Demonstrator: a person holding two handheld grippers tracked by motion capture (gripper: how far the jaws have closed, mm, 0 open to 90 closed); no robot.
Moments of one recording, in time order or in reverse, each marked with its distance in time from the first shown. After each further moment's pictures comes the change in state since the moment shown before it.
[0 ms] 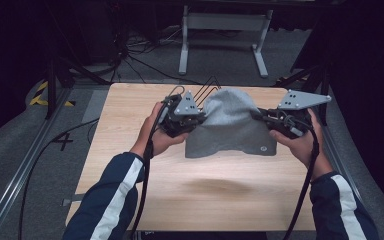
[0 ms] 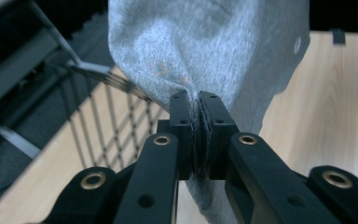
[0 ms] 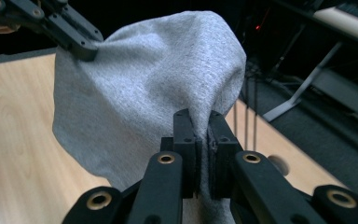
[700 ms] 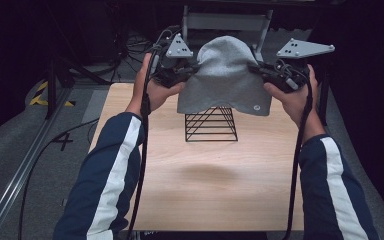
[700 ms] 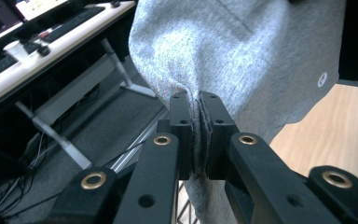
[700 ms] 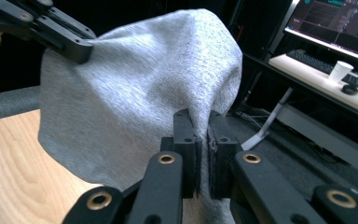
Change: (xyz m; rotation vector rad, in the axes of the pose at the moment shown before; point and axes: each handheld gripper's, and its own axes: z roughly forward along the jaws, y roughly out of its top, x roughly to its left) left arm 0.075 0.053 -0.015 -0.057 0.164 -0.045; right arm -0.047 0.075 0.022 -0.125 -0.103 -0.002
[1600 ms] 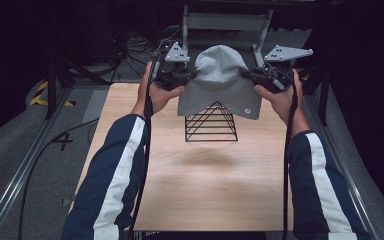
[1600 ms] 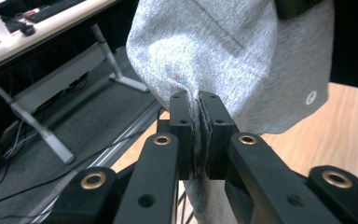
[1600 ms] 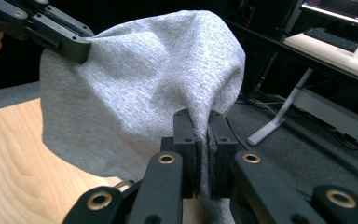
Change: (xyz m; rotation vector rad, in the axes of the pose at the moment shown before) left arm 0.007 -0.031 0.026 -0.007 -0.047 -0.062; right arm -0.013 -0.030 0.038 0.045 0.051 0.054
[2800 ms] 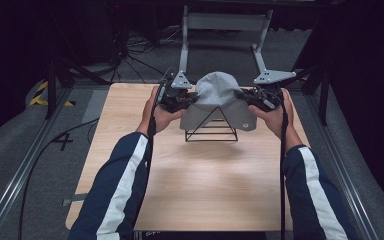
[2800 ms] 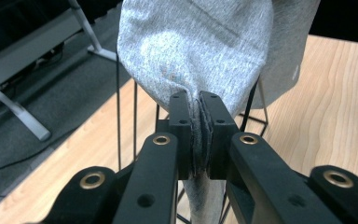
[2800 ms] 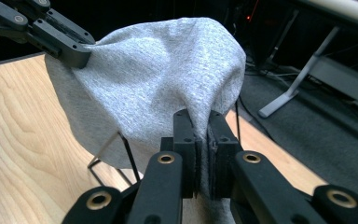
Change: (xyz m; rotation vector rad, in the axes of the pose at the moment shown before) left arm -0.019 -0.065 0.042 0.107 -0.059 -0.023; right arm 0.013 -0.057 0.026 0.104 0.028 0.017
